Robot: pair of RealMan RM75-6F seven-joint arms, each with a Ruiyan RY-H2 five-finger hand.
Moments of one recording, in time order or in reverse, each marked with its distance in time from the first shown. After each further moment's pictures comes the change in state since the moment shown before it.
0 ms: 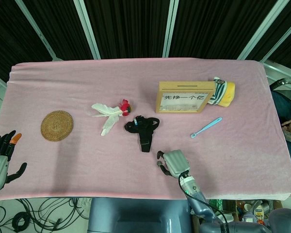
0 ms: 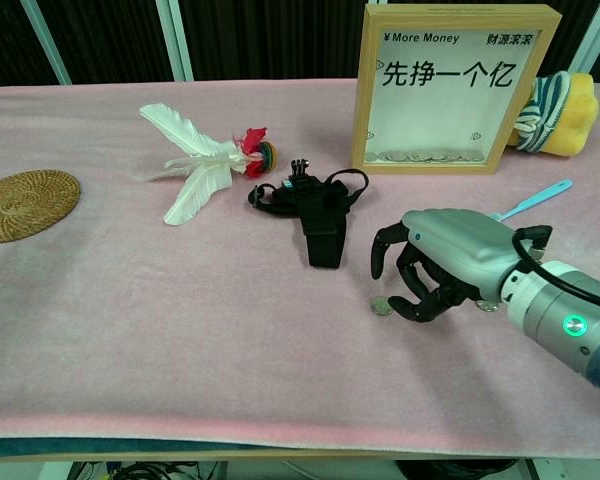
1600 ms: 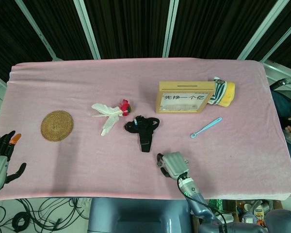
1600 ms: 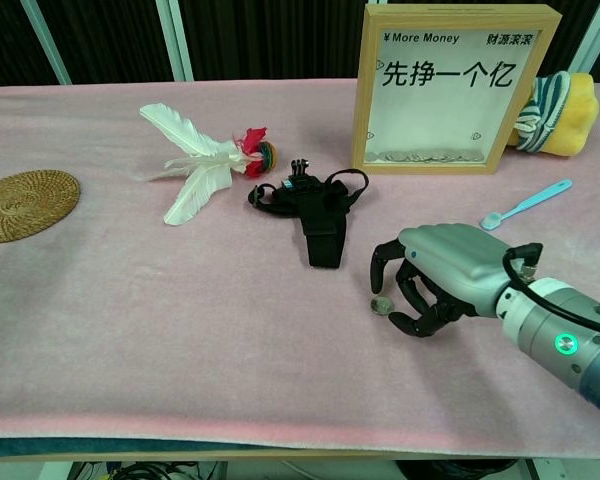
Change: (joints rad) left arm 0.001 0.003 0.001 -0.004 -0.004 0.000 0.007; right arm -0.009 -0.031 -0.016 0.054 -0.015 -0.011 -0.014
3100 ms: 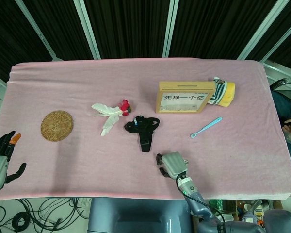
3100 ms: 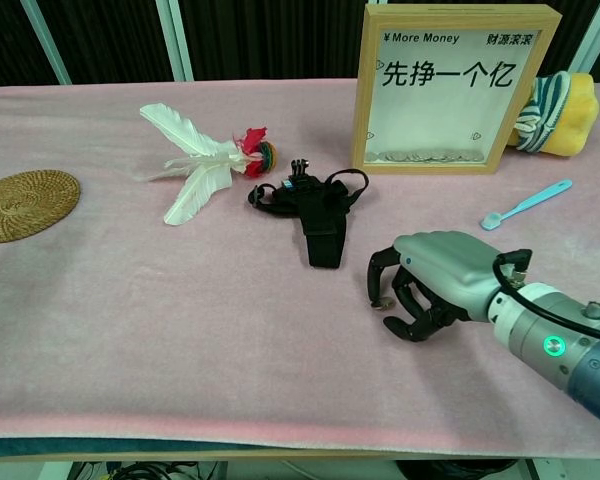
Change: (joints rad) left arm 0.001 0.000 0.000 0.001 -0.001 0.001 0.001; right arm 0.006 -0.023 0.011 0.043 0.011 -0.037 0.022
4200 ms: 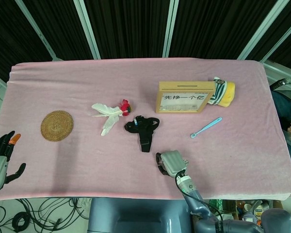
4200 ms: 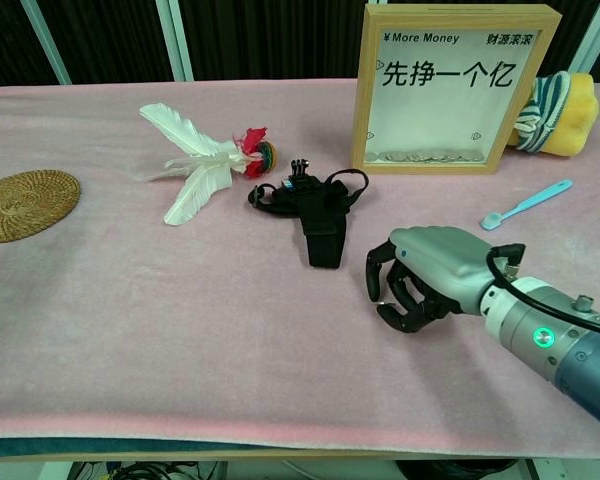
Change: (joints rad) left arm 0.001 0.003 0.001 -0.004 -0.003 -0.003 -0.001; right arm 0.006 -0.017 0.019 0.022 -0.005 0.001 0.033
